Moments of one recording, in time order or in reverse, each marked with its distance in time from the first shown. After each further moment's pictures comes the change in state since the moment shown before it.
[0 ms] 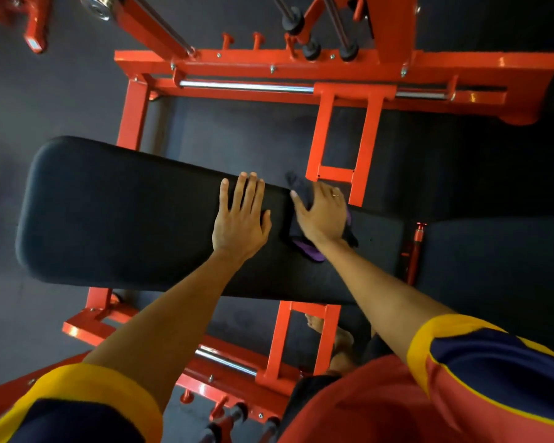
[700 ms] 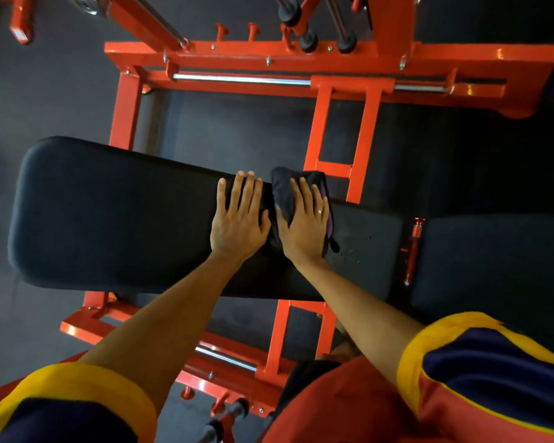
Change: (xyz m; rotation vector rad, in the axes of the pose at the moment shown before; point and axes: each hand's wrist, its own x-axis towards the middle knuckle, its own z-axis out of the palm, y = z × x) left_hand 0.003 -0.001 0.001 -0.016 0.029 -0.006; right_hand -0.040 -0.037 0.002 -0.011 -0.096 0.013
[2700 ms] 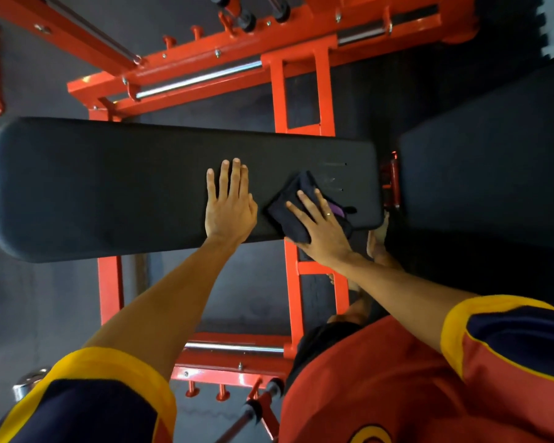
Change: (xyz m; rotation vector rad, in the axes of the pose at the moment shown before) left_hand -0.083 0.032 0.020 0.077 -0.023 0.107; right_hand -0.163 0.108 -0.001 -0.051 -0.115 -0.306
